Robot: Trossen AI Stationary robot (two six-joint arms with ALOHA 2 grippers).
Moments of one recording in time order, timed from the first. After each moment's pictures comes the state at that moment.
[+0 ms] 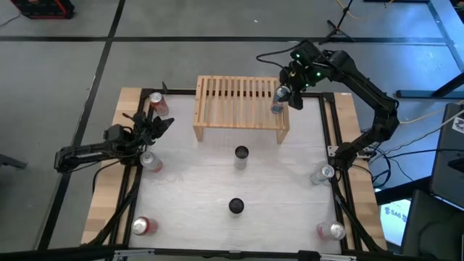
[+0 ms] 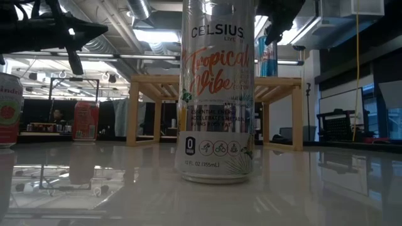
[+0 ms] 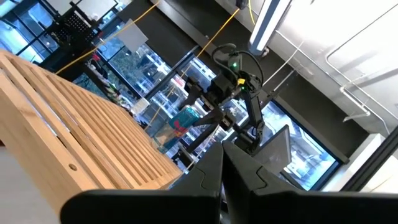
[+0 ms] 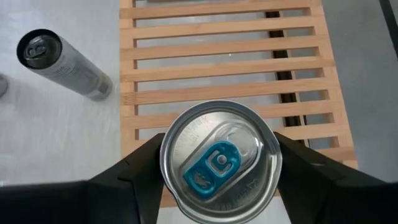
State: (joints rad) left arm 0.21 0.02 0.01 0.37 -0.22 -0.78; right arm -0.68 1.55 1.77 -1.29 -0.31 -0.56
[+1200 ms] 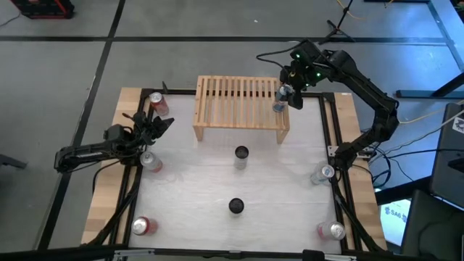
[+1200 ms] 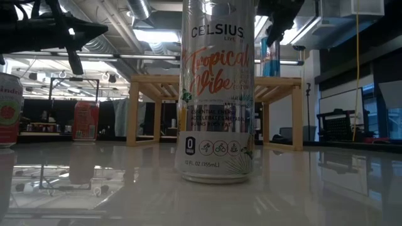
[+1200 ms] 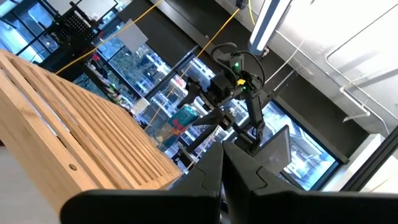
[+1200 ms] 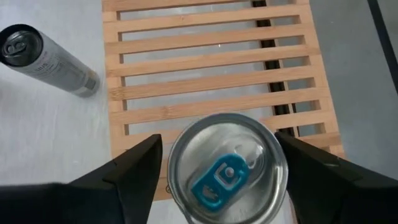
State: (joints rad) left arm 0.21 0.02 0.01 0.38 -0.22 -0.78; right arm -0.68 1.54 1.79 -1.30 -0.26 -0.52
